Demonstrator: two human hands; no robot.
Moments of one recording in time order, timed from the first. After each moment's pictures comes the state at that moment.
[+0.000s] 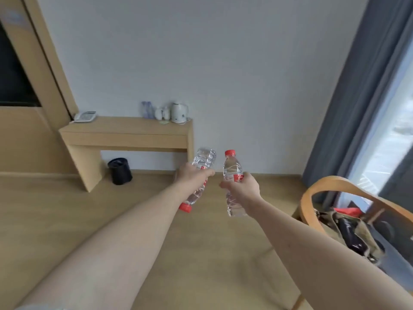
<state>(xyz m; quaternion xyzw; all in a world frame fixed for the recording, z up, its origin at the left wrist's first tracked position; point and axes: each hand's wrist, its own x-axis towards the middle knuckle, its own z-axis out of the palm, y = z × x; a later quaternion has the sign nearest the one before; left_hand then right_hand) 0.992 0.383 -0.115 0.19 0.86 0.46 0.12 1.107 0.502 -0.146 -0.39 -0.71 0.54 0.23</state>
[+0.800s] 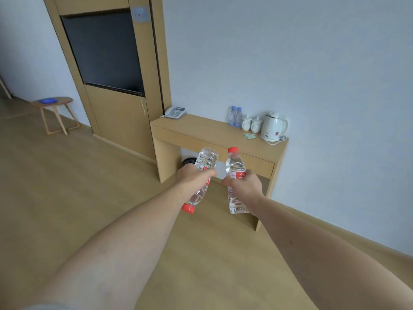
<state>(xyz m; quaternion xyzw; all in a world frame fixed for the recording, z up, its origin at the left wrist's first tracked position) 0.592 0.377 -0.117 -0.05 0.86 0.51 0.04 0.630 0.541 -0.139 -0.20 -0.81 0.55 0.08</state>
